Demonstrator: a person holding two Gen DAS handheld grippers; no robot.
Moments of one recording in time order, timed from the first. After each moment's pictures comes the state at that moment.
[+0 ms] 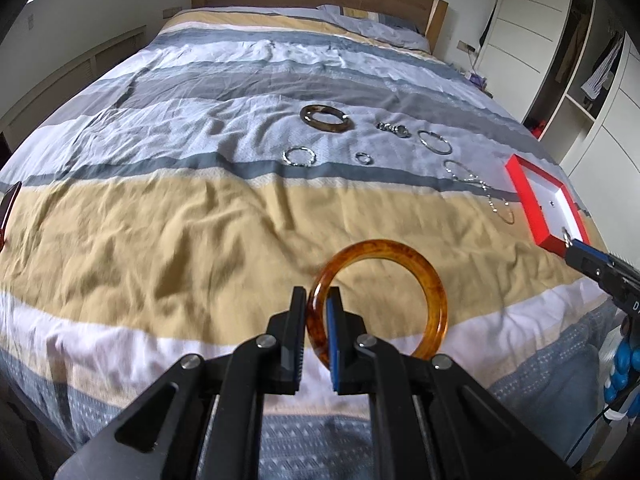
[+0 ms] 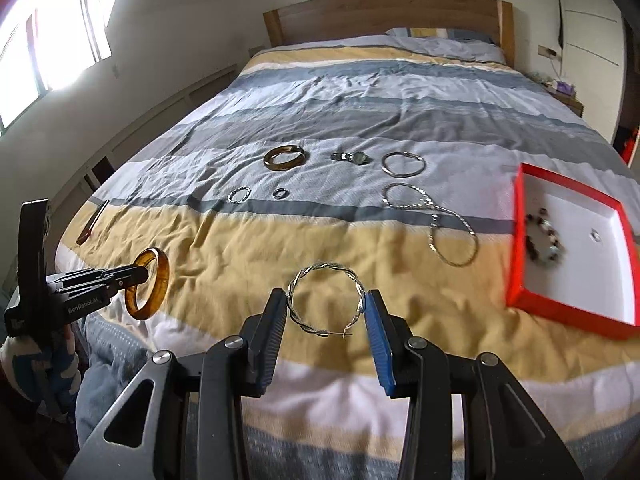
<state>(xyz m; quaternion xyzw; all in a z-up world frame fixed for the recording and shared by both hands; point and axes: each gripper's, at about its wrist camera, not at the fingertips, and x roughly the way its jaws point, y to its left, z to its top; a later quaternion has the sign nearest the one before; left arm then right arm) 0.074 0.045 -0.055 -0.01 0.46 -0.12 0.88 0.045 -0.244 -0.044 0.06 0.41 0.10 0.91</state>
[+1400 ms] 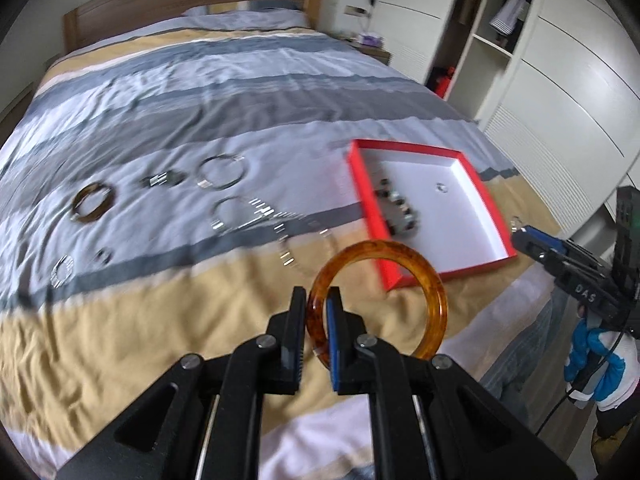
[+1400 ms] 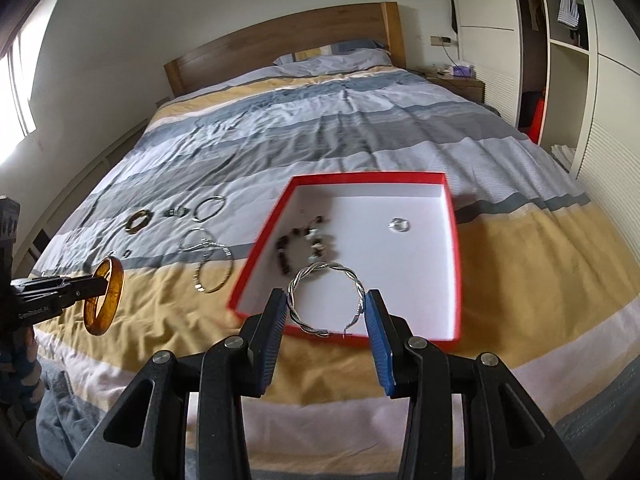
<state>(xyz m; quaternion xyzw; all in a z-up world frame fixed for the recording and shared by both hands) 0.122 -0.237 -0.026 0.06 0.46 -0.28 0.84 0.039 -0.489 -0.049 0.11 0.38 -0.04 0.92</state>
